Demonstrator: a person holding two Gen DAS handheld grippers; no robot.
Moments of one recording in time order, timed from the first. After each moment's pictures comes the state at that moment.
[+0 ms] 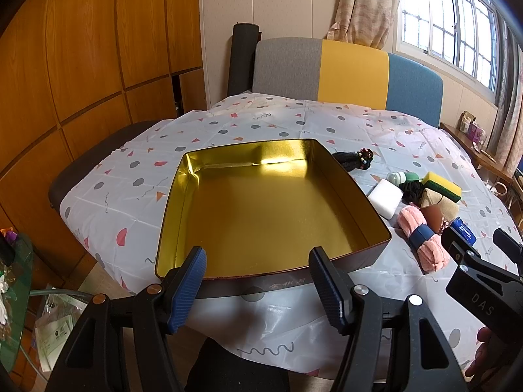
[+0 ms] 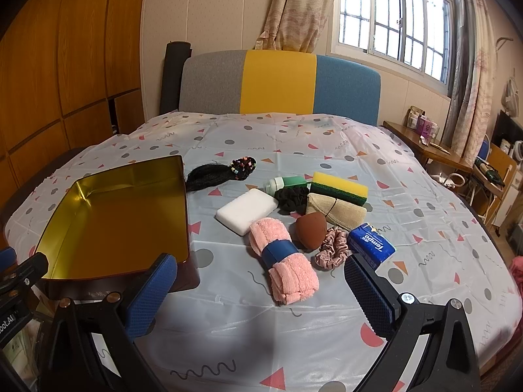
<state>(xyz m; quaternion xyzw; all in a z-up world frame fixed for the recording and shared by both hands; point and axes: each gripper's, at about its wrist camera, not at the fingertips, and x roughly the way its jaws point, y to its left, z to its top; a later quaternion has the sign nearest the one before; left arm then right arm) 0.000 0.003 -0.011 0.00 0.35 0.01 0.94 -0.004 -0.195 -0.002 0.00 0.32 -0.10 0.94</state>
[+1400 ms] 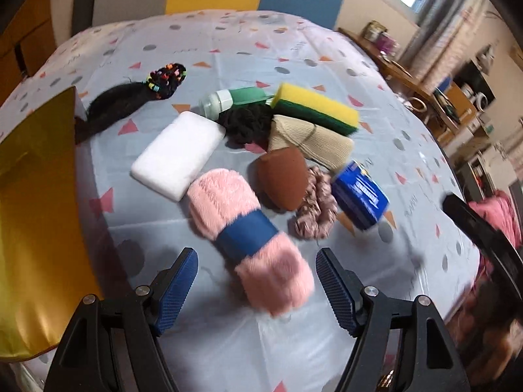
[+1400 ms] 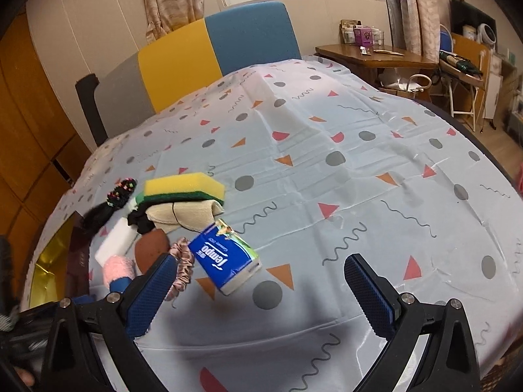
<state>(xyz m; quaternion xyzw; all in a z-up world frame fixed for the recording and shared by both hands) 0.117 -0.220 -0.067 0.02 0.54 -0.24 0.81 0.006 -0.456 -0.029 0.20 0.37 -0.16 0.89</state>
